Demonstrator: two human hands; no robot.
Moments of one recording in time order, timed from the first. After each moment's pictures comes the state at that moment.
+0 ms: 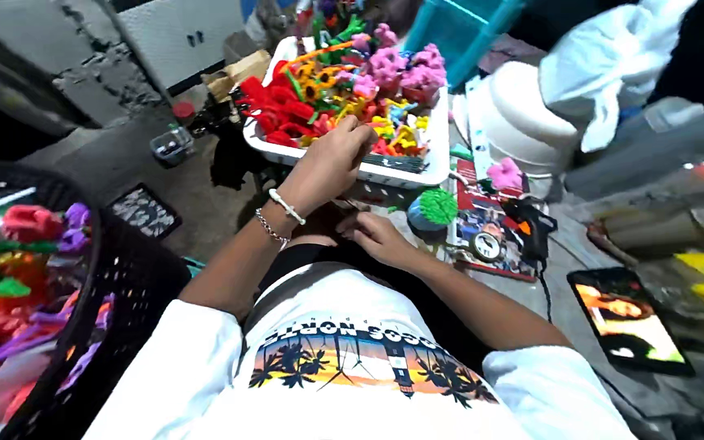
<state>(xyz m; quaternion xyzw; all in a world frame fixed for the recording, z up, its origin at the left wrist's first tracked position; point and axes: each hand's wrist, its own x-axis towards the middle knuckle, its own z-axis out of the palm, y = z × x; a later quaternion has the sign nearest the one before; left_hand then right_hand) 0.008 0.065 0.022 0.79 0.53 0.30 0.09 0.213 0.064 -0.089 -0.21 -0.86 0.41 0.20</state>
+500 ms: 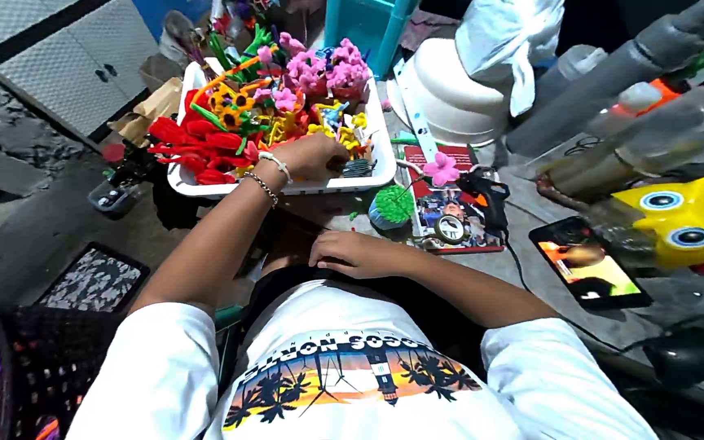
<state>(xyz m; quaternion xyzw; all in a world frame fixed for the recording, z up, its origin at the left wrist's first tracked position) 0.042 0.195 0.002 0.91 0.36 0.02 0.19 0.225 0.072 -0.060 -0.10 -0.93 0.33 0.13</state>
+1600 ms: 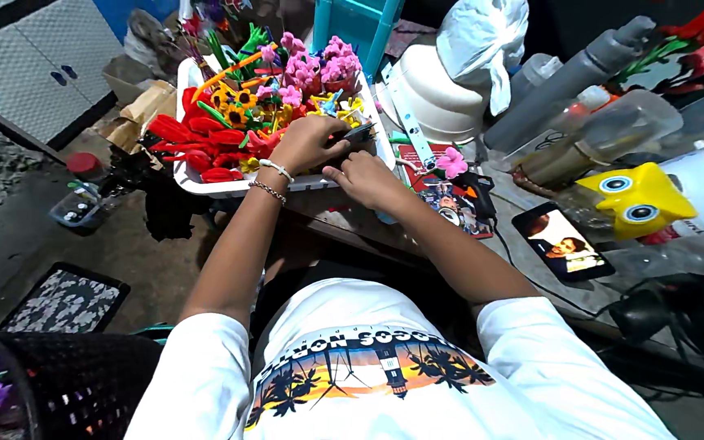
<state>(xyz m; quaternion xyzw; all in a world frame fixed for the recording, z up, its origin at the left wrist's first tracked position) 0.017 0.203 -0.010 0.89 0.34 0.26 0.13 0.191 0.137 -0.003 -0.54 -0.84 0.10 0.00</state>
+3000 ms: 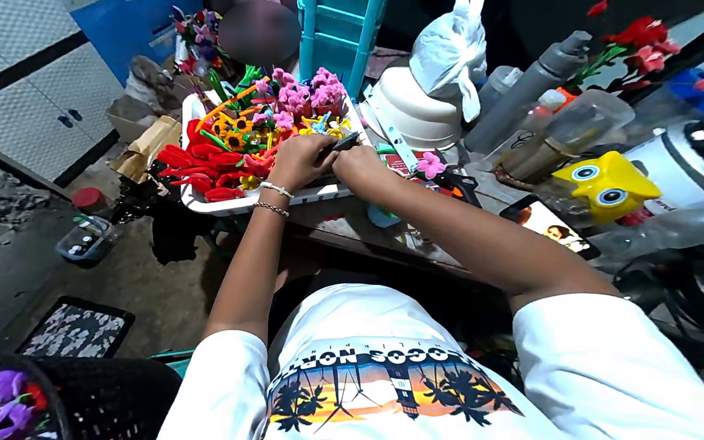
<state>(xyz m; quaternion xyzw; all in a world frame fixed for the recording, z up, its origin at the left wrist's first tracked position) 0.017 0.191 -0.015 0.88 0.34 0.34 0.05 0.165 0.130 0.044 -0.54 -0.83 -0.06 -0.14</state>
